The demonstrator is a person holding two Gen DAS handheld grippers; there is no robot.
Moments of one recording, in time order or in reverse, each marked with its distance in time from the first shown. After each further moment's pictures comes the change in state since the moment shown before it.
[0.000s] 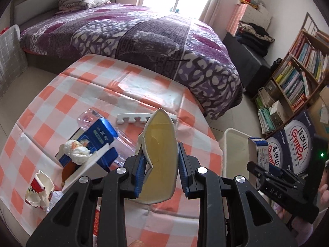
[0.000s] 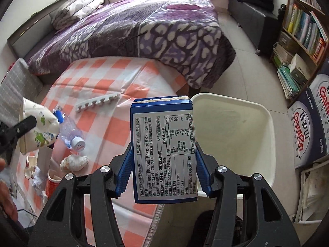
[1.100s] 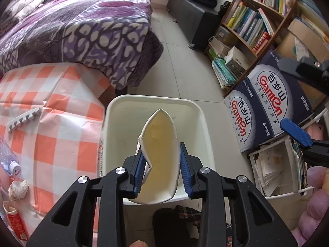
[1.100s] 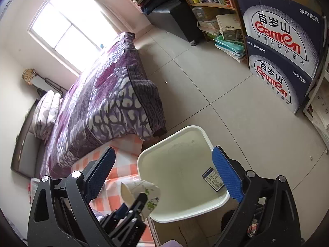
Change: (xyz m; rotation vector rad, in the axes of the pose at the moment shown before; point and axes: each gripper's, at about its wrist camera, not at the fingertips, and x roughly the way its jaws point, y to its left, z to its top) left arm 0.098 -0.254 -0.038 0.263 0.194 -0.193; right arm -0.078 -0.211 0.011 0.680 -0.218 0.083
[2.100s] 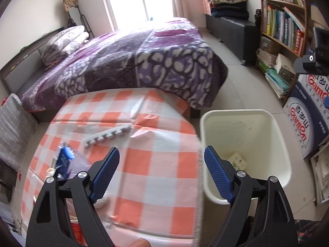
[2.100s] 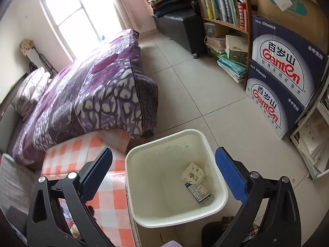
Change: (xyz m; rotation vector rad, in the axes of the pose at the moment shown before) left arm -0.052 0.079 -0.032 0.075 -0.212 0.476; right arm 0.020 0.059 -0.040 -0.242 -0.066 -0.166
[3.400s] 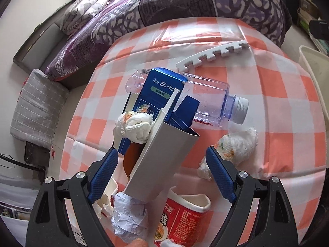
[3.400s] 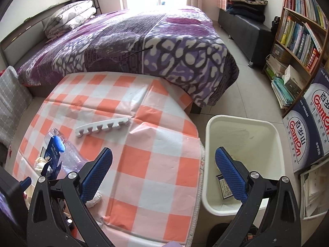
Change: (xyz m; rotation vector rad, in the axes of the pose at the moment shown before) left arm 0.060 0.185 -0.092 0.064 0.318 0.233; right arm 0.042 0.198 -0.111 -0.460 0.117 0.057
